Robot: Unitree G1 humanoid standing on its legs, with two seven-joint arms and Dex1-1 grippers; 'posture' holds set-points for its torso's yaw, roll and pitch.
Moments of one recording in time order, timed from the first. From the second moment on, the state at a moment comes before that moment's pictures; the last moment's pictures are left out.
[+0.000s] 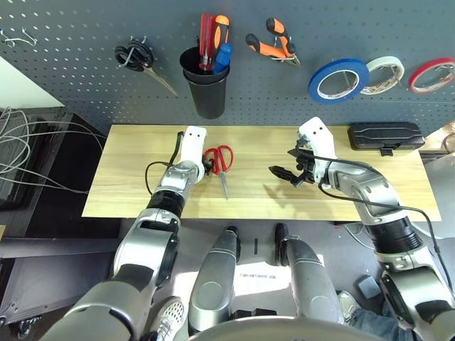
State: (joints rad) left arm -0.79 0.22 0.00 0.95 -0.05 0.50 -0.16; right arm -0.48 -0.36 0.18 -0.03 0.16 0.80 0.64
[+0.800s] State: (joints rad) left arm -0.15 0.39 0.07 -0.02 -0.01 0.23 -0.25; right arm -0.59 -0.35 0.17 0.05 0.17 0.62 0.69
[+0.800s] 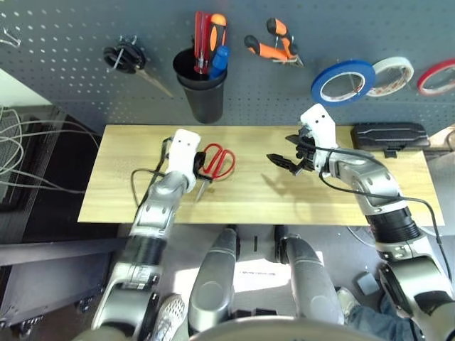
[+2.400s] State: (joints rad) left arm -0.39 0.48 0.30 0.13 -0.03 -0.07 -0.12; right arm -0.64 -0.23 0.06 0.10 0.24 0.42 0.65
